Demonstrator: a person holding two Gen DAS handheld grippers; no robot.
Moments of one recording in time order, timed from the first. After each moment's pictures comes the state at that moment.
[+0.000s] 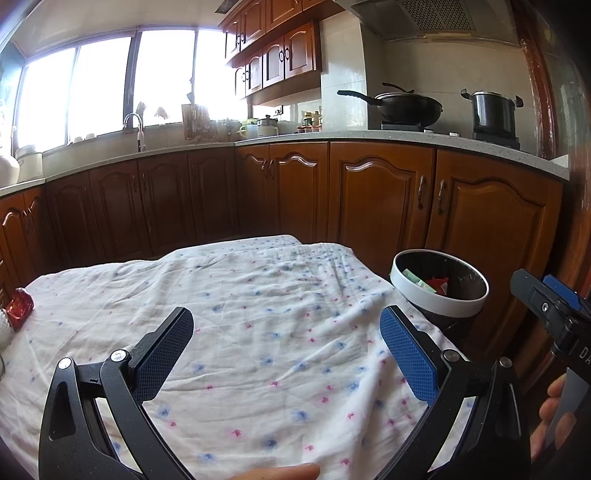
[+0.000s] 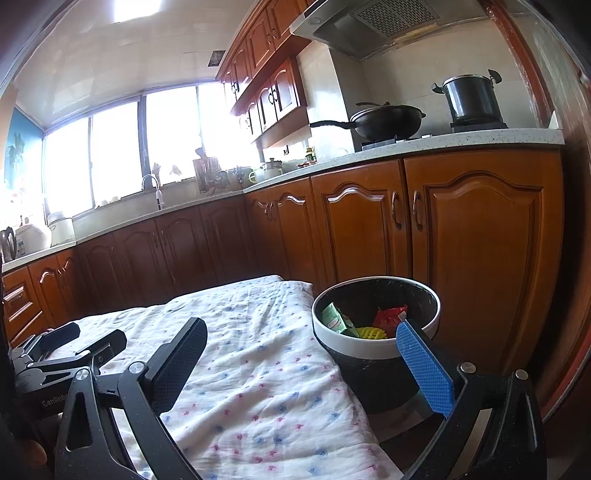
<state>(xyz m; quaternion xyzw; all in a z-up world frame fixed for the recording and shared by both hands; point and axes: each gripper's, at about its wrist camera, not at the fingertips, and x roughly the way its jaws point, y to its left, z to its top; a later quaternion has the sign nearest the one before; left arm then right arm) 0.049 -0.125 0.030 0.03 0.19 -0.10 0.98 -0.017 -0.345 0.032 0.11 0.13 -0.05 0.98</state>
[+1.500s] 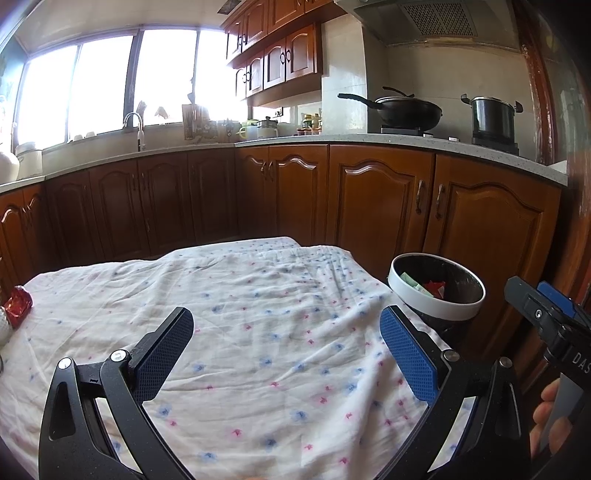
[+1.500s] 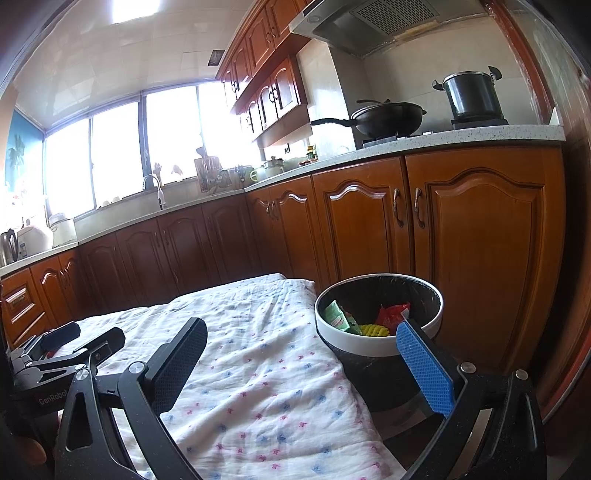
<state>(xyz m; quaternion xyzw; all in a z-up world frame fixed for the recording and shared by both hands) 0.045 -0.130 0.034 0.02 0.18 -0.10 0.98 -0.018 -0.344 0.032 0.12 0.13 -0.05 0.98</state>
